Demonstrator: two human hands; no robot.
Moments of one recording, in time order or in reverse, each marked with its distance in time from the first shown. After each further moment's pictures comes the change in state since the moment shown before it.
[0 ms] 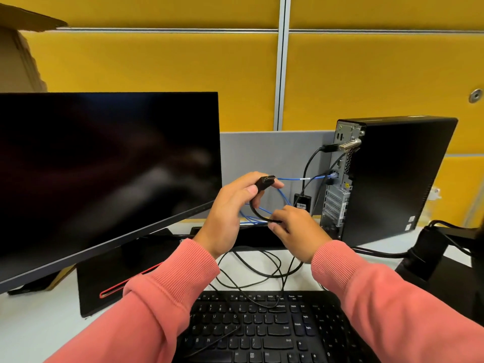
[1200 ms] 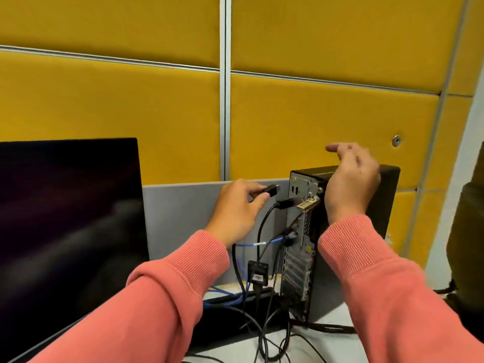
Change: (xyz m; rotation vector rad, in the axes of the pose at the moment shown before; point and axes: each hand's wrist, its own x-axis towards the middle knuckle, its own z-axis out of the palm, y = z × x) left_hand 0.207 -0.077 0.070 0.363 0.040 -0.014; right_hand 0.096 0.057 -0.172 0.527 1.226 0.346
